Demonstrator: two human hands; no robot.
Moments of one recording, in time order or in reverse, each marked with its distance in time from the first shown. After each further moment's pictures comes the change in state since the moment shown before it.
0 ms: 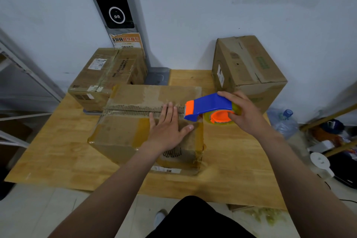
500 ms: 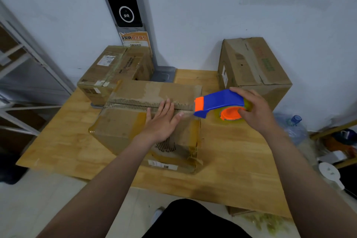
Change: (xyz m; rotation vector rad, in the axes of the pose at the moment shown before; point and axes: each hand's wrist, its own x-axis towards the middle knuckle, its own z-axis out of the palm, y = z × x) left_hand -0.005 -0.001 -0.005 -0.197 0.022 -0.034; right_hand -0.006 0.024 -0.025 0.067 0.123 -0.024
